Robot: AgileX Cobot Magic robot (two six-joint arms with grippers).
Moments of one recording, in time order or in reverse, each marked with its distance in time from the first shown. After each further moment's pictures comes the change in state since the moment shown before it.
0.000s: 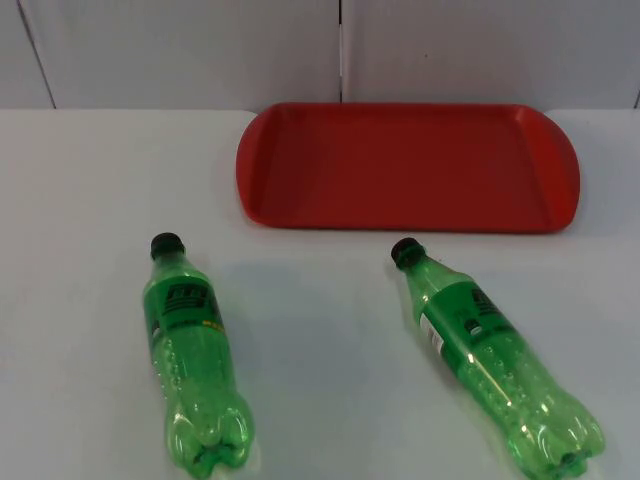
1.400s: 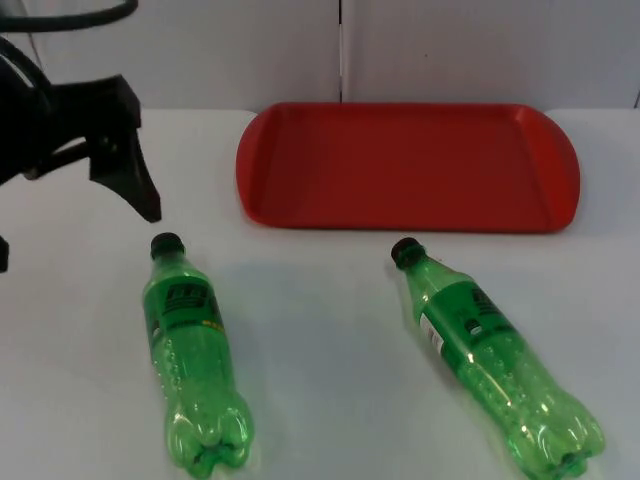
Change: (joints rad) right arm 0.000 0.000 0.000 0.000 0.000 0.000; left arm -0.319 0.618 -0.106 -0.001 -0.204 -0.335
